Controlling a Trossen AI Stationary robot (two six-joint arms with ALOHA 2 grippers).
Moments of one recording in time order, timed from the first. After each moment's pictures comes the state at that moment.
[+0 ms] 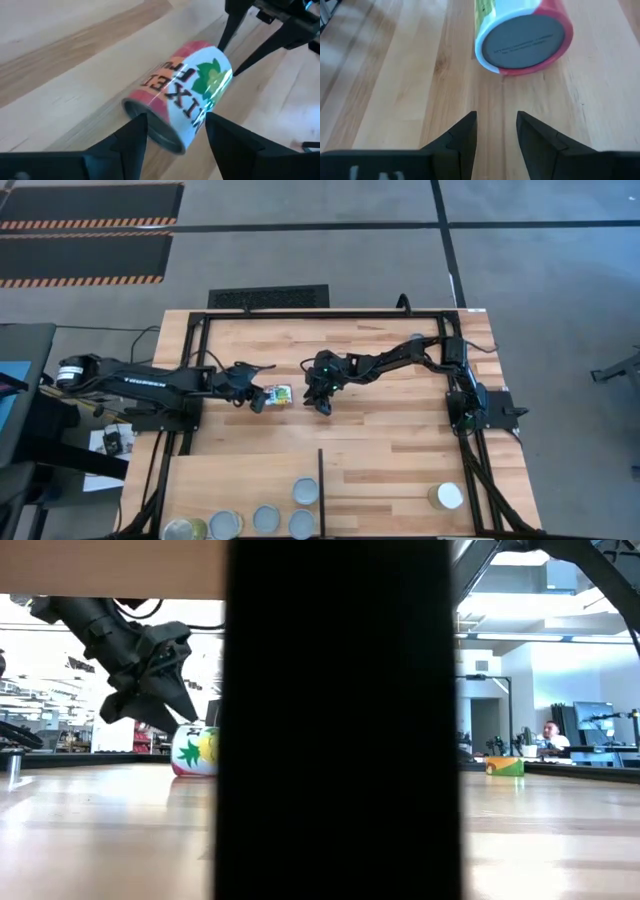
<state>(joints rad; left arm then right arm) 0.10 1.01 0.37 -0.15 -0.12 -0.80 -0.20 2.11 1.19 0.22 -0.42 0.10</state>
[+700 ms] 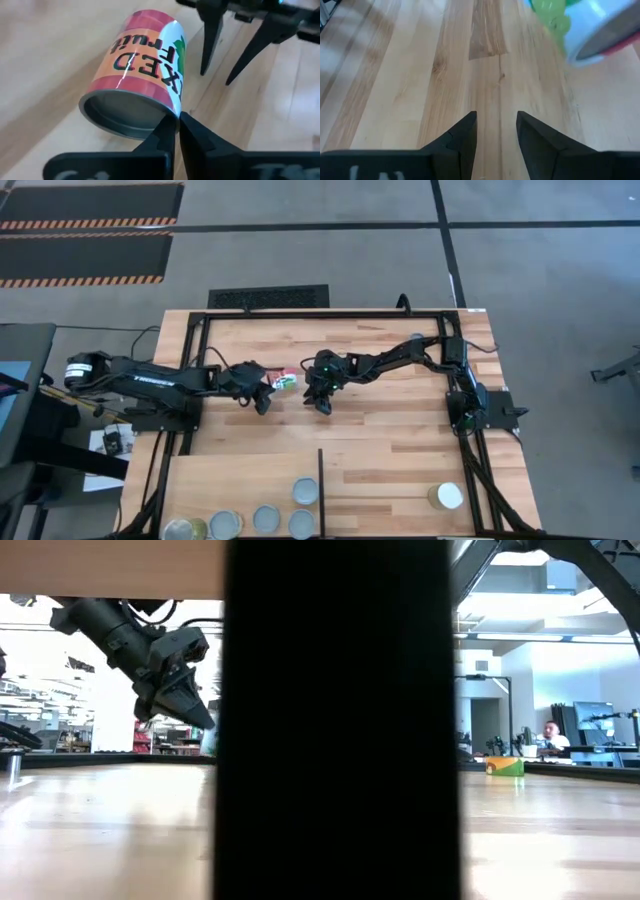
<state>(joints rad) 0.13 1.12 0.37 0.03 -0.12 -0.52 -0.20 2.11 1.19 0.23 -0.42 0.10</state>
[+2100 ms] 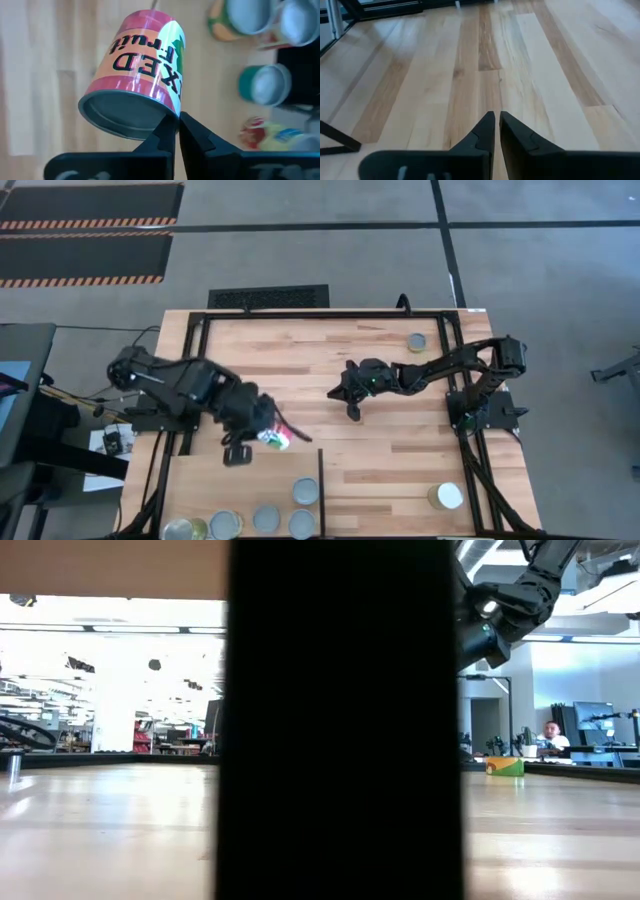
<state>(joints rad) -0.37 1.62 1.94 -1.57 0.10 -0.46 -0.12 1.68 0.68 0.55 -0.15 0.07</state>
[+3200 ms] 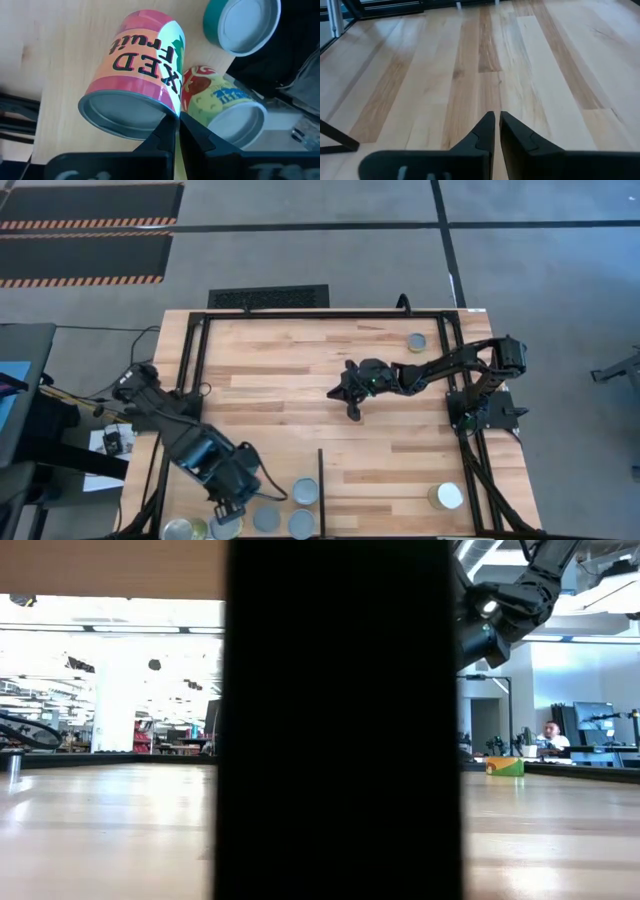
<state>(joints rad) -0.68 1.73 1.92 -1.57 0.27 -1.17 -0.12 1.68 0.68 0.56 -0.15 0.05</state>
